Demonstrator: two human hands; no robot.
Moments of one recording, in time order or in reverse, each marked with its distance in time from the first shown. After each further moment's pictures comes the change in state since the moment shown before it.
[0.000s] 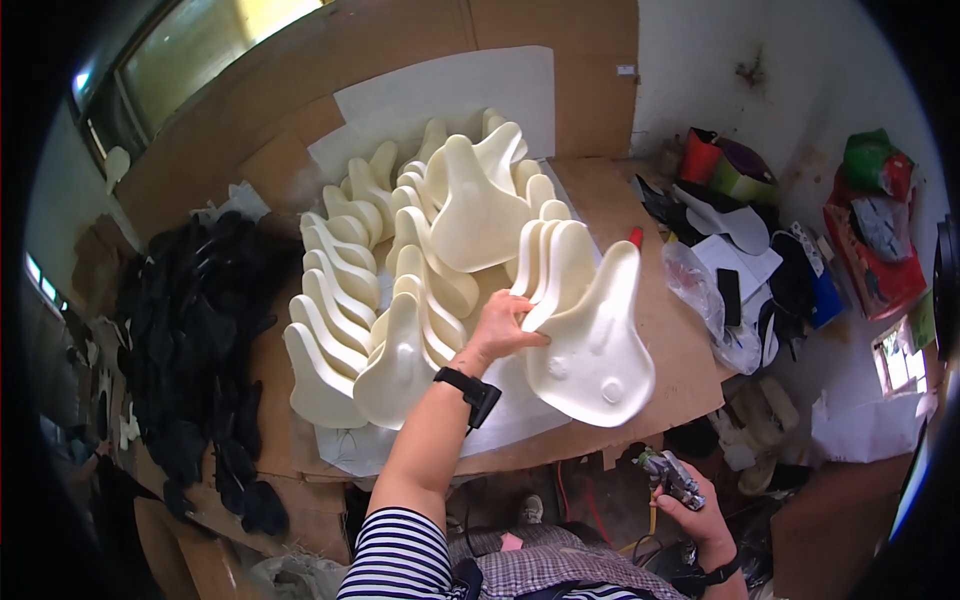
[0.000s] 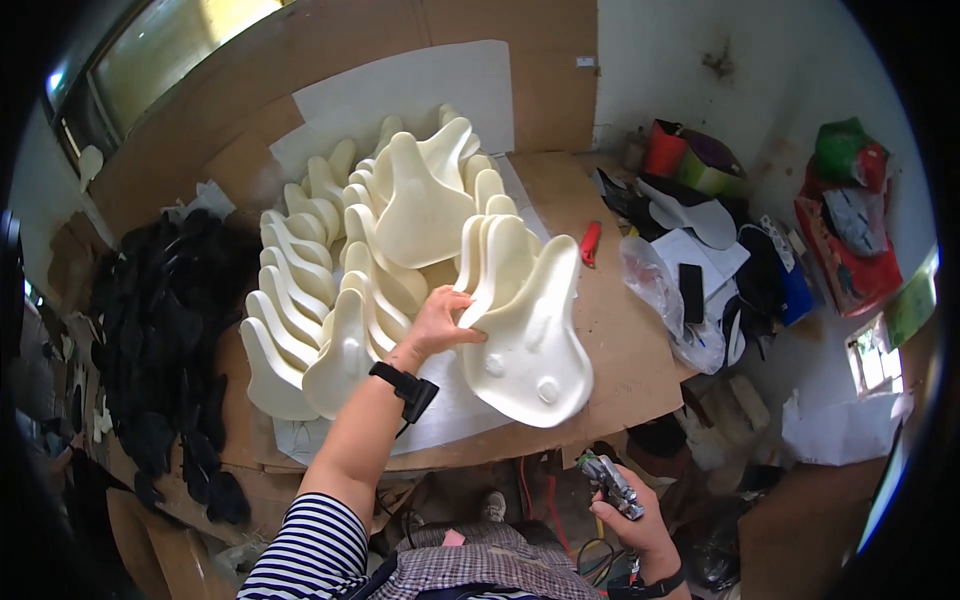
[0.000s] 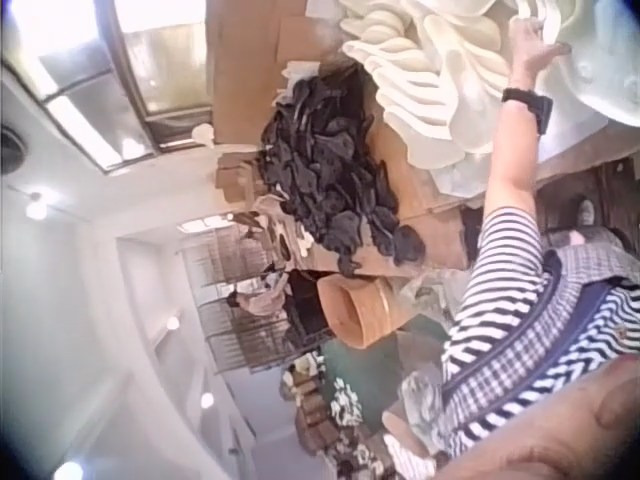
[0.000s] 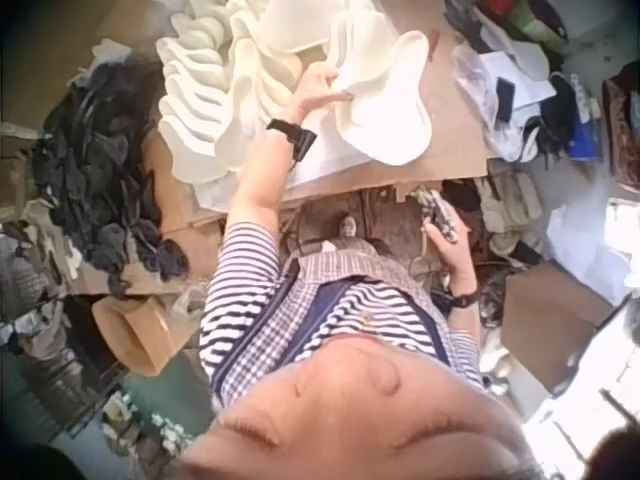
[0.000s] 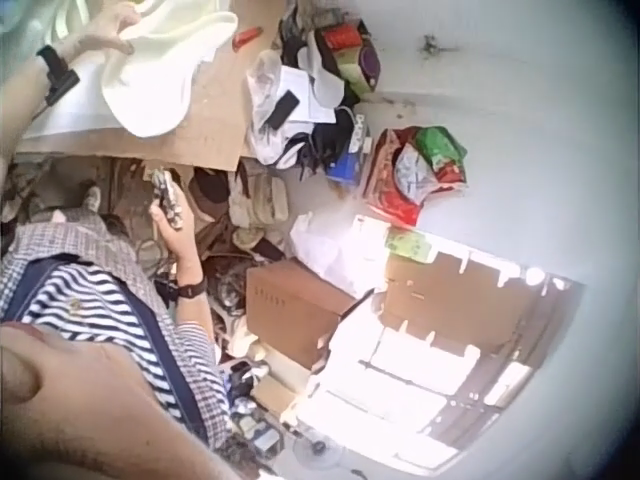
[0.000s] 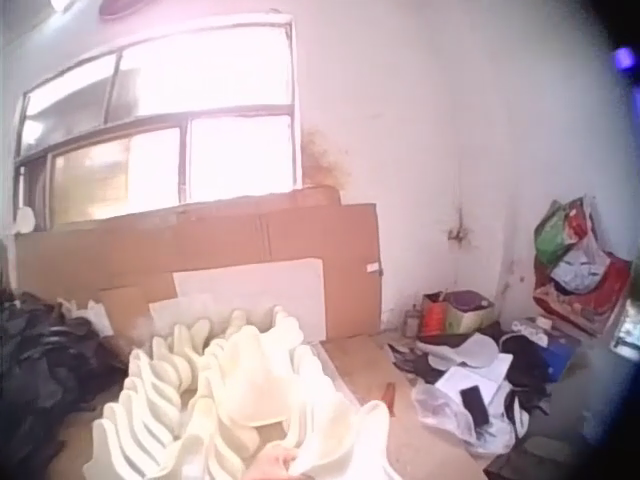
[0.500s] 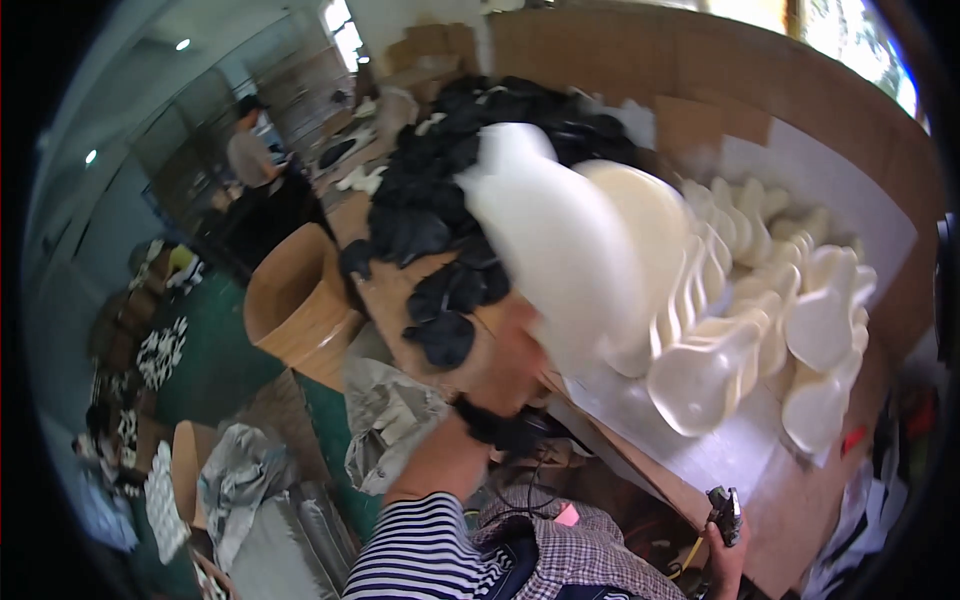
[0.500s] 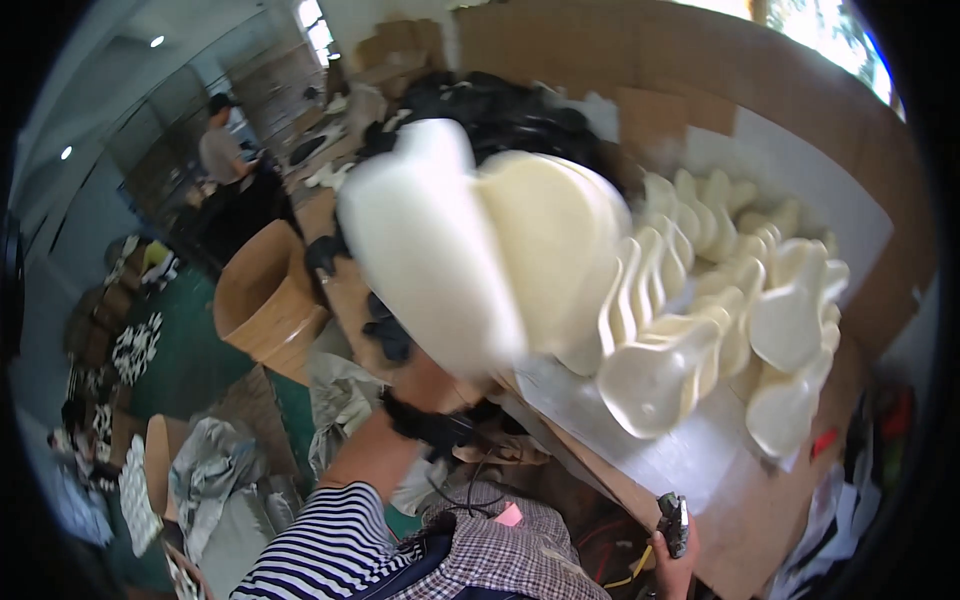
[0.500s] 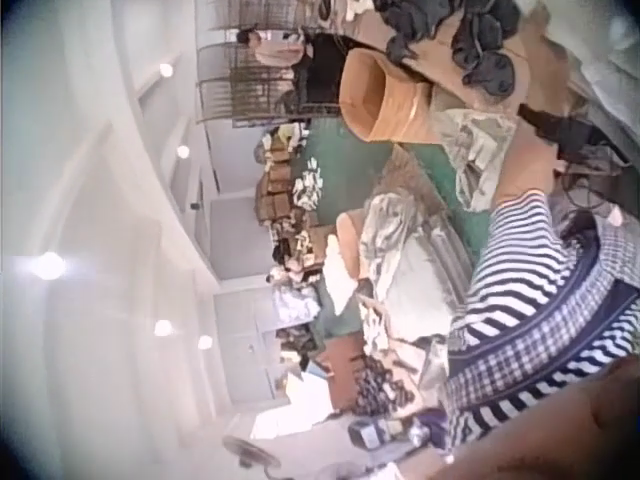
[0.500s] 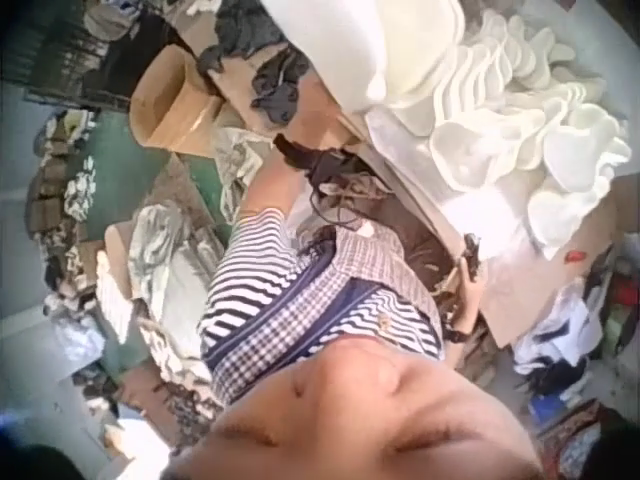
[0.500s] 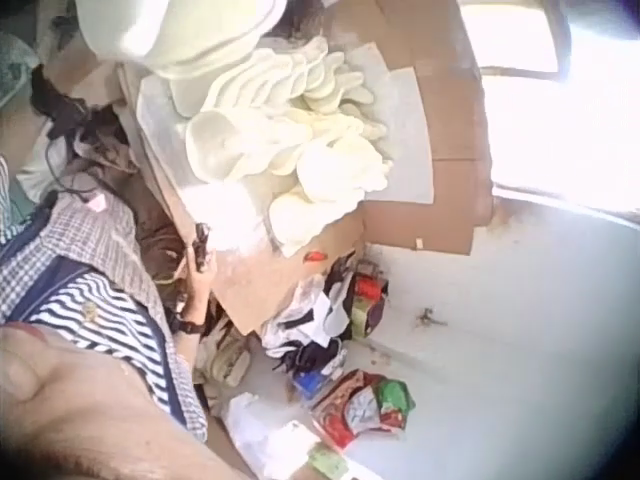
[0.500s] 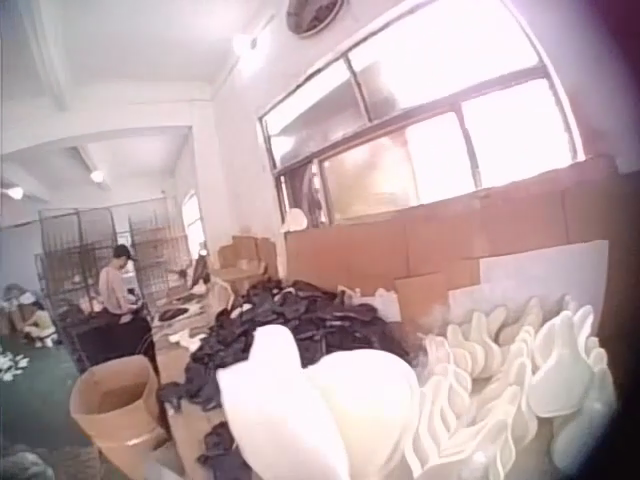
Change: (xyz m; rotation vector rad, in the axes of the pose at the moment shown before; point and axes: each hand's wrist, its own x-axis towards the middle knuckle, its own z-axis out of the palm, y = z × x) left_hand -0.346 0.081 -0.233 -0.773 1.184 0.215; right_hand 0.104 0.043 0.122 -0.363 -0.498 -0.238
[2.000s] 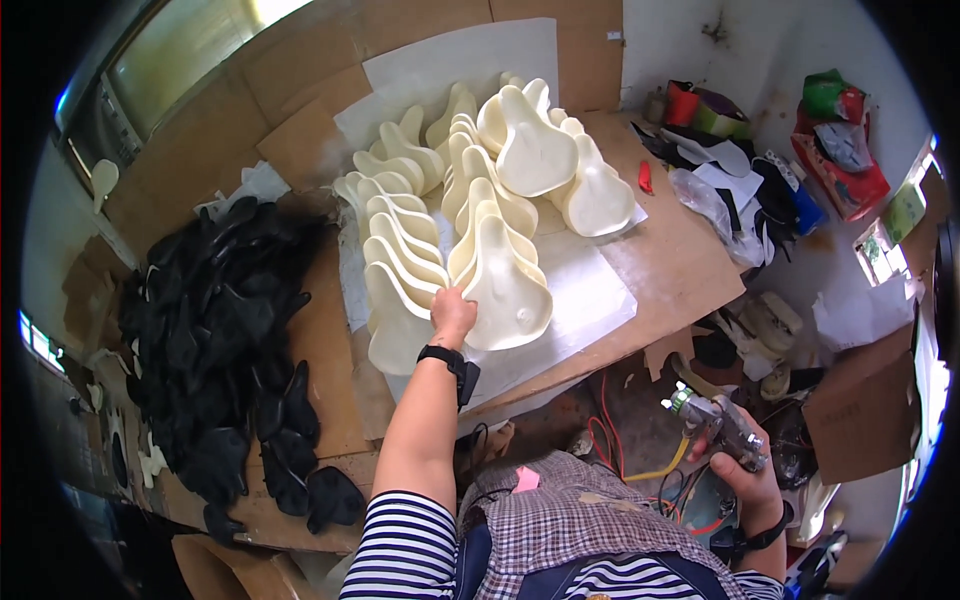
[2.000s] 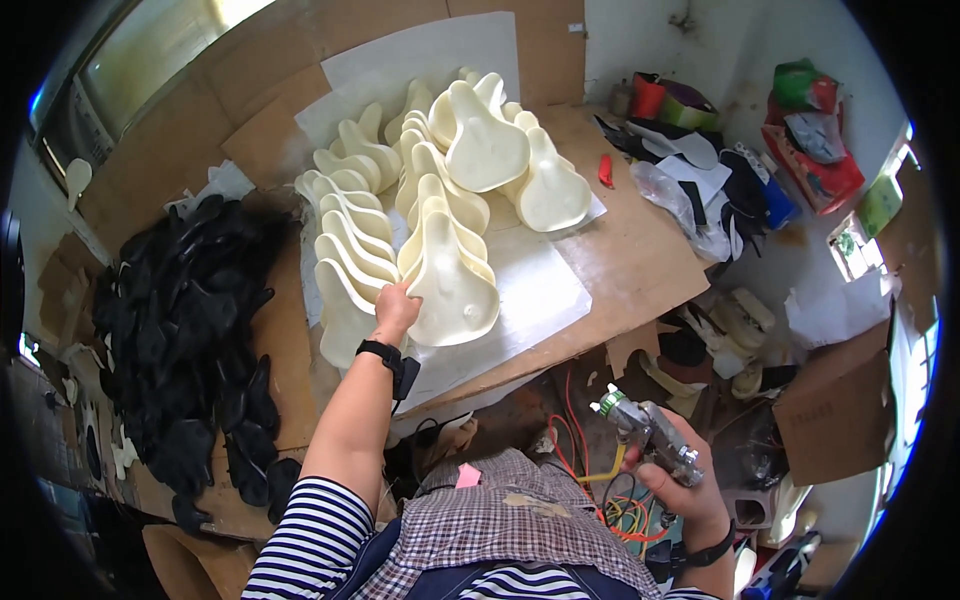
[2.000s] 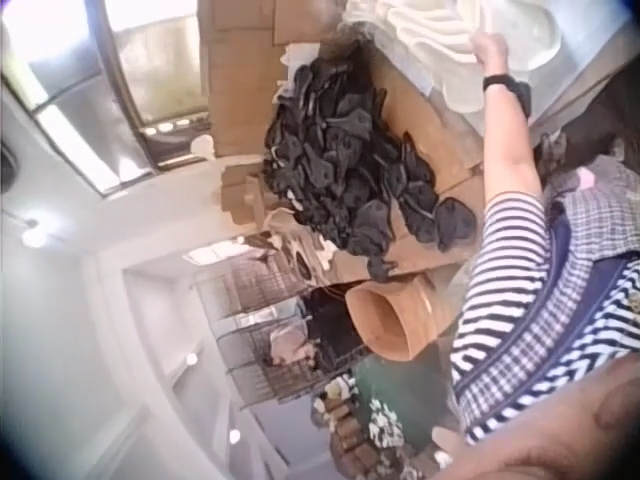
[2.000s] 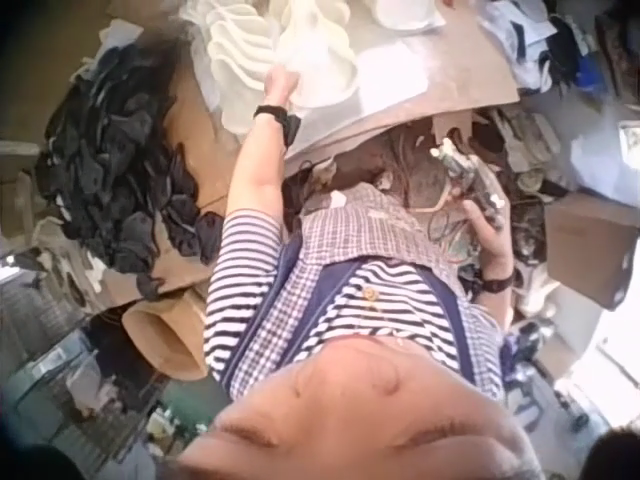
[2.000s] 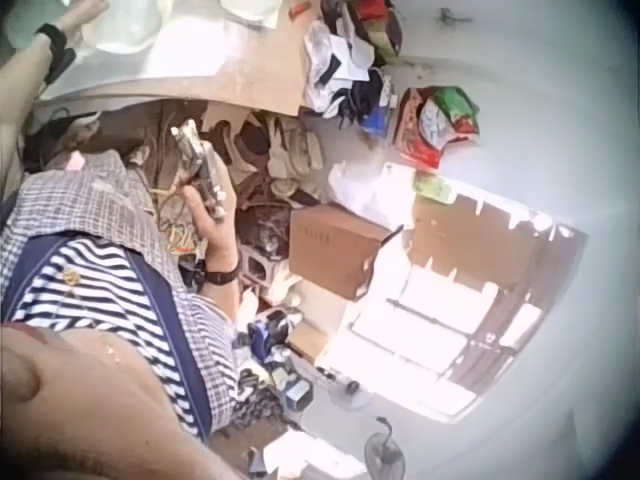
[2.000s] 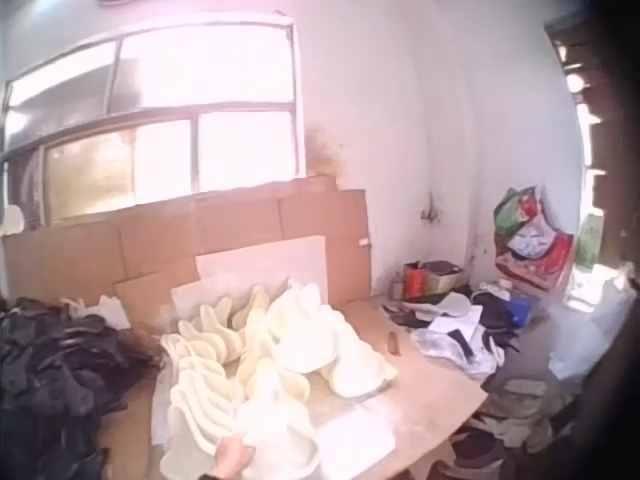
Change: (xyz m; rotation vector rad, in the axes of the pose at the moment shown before) left_hand 0.024 -0.267 -0.002 1.482 -0.875 -0.356; right_hand -0.156 -0.200 0.154 0.309 0.604 -0.033
